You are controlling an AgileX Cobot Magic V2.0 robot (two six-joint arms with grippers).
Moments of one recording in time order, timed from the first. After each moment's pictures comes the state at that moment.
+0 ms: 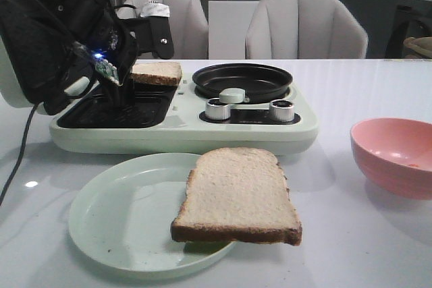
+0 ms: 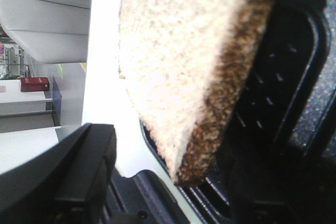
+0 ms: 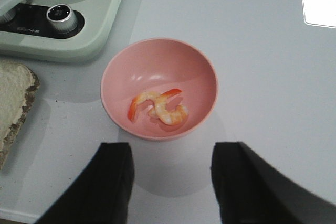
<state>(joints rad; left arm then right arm) -0.44 2.10 -1.42 1.81 0.41 -0.71 0.01 0.66 -0.54 0.14 0.59 -0.12</state>
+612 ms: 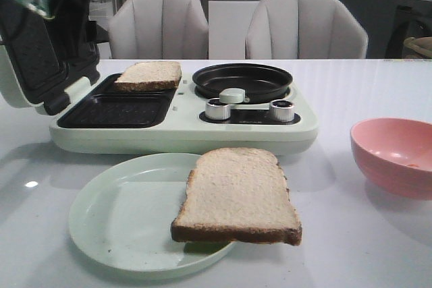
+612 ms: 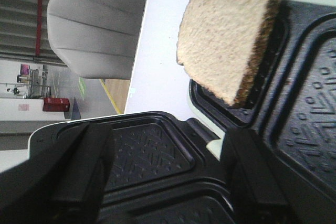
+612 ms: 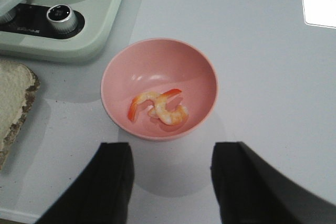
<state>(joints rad) -0.53 1.57 -1.00 1.79 0.40 -0.73 0.01 0.66 -0.54 0.14 0.59 -0.12</state>
